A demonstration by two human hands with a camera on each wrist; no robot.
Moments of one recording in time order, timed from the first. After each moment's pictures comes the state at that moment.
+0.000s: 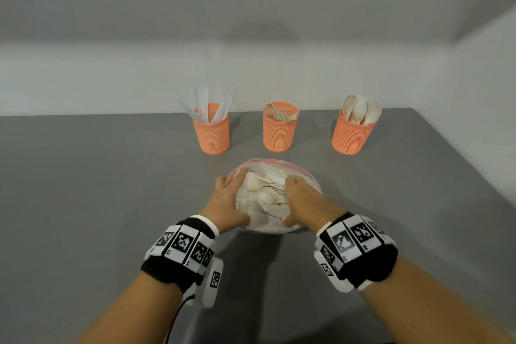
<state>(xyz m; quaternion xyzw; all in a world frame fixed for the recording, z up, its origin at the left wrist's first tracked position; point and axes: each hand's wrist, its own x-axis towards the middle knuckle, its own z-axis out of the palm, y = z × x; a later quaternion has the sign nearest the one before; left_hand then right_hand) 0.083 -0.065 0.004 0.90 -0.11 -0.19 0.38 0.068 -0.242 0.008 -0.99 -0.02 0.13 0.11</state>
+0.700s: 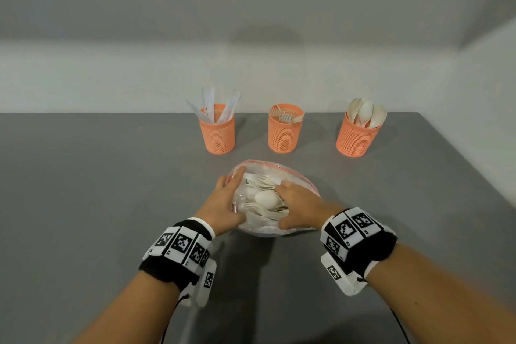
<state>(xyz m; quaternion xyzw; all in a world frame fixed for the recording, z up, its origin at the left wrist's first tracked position) 0.079 -0.049 0.001 0.90 -0.14 -0.15 0.38 0.073 -0.238 0.005 -0.97 -0.12 0.16 0.14</state>
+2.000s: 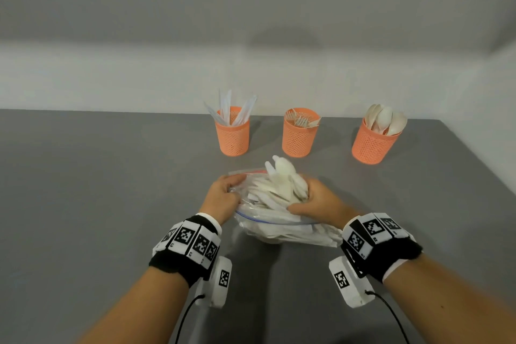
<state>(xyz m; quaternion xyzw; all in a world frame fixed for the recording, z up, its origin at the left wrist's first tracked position) 0.088 -0.043 0.008 0.80 0.04 -0.07 0.59 0.081 -0.245 0.006 -0.86 -0.08 0.11 0.49</state>
